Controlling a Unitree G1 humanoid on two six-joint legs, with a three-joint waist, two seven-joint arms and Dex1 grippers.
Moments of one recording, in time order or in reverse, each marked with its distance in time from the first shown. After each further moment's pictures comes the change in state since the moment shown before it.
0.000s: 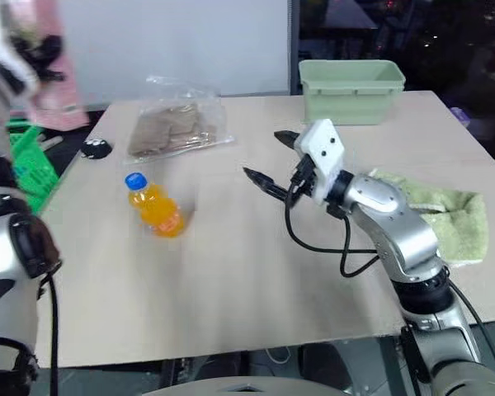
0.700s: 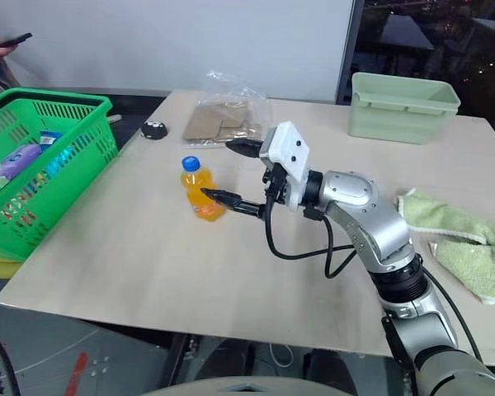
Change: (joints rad) left arm 0.106 0.258 -0.117 0.499 0.205 -0.431 0.234; right arm -0.049 0.068 0.064 0.029 0.022 -0.032 0.168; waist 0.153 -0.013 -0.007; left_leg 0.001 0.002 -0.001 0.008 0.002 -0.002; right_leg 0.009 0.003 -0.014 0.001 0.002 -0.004
